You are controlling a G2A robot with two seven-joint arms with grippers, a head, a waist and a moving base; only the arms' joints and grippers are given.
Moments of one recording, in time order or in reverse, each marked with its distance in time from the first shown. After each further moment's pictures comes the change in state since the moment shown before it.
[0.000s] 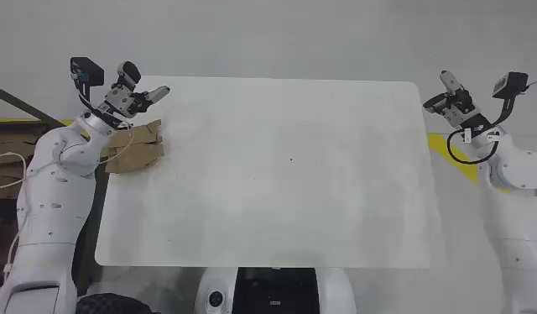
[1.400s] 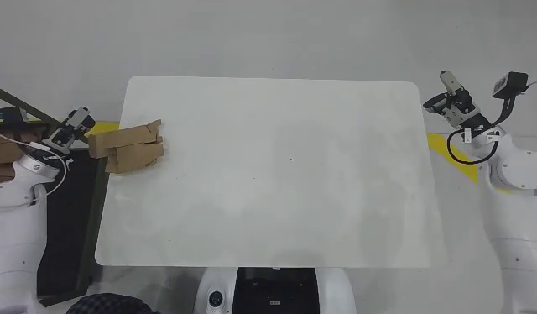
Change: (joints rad) left arm 0.170 0.076 -0.295 0.267 -1.057 -0.021 -0.777; right arm 0.000 0.000 0.000 0.000 0.000 0.000 0.000
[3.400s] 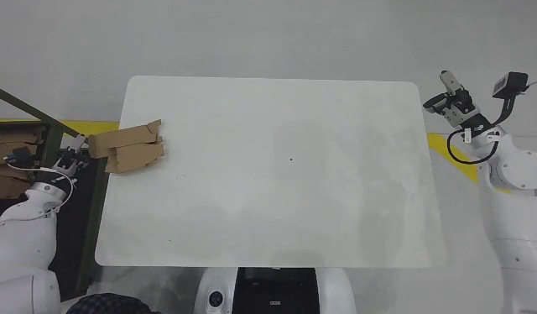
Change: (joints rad) left arm -0.275 -0.013 0.112 0.663 0.254 -0.016 0.201; right arm 0.000 0.000 0.000 0.000 0.000 0.000 0.000
